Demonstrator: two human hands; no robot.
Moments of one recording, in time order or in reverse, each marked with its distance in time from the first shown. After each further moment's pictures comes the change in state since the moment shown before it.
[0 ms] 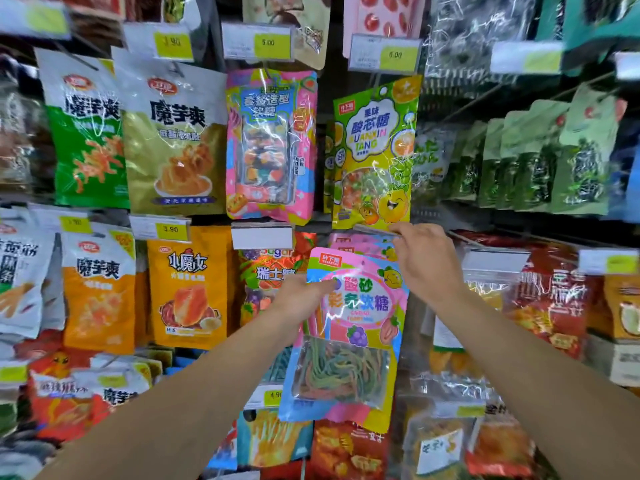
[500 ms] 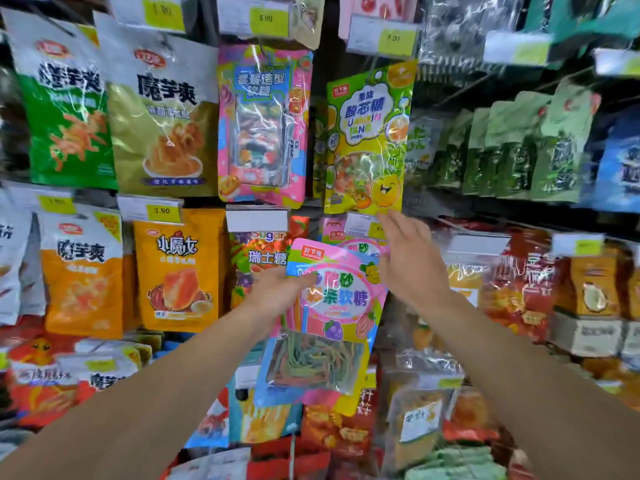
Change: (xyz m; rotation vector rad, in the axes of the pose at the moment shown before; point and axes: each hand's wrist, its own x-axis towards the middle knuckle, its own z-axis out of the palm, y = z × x) left_hand -0.020 -0.011 -0.029 0.021 -0.061 0.038; right_hand -0.036 -0.024 -0.002 -0.085 -0.087 -0.007
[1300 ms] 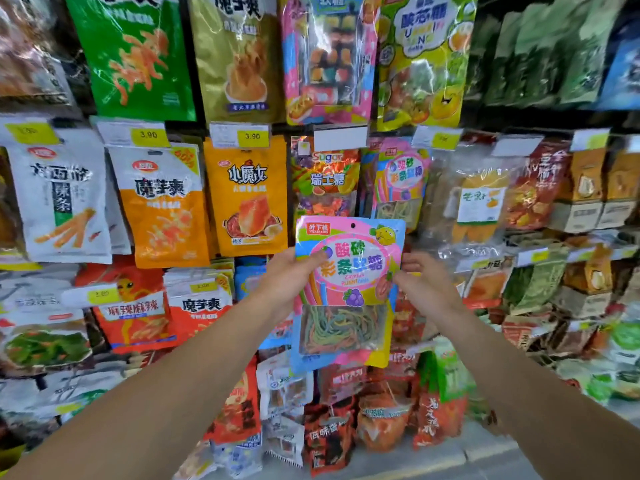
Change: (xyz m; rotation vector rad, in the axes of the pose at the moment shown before) left_hand -0.108 -0.061 -0.160 -0.152 -0.222 -0.140; right_hand -0.163 -0.190 0.031 0.818 -0.205 0.770
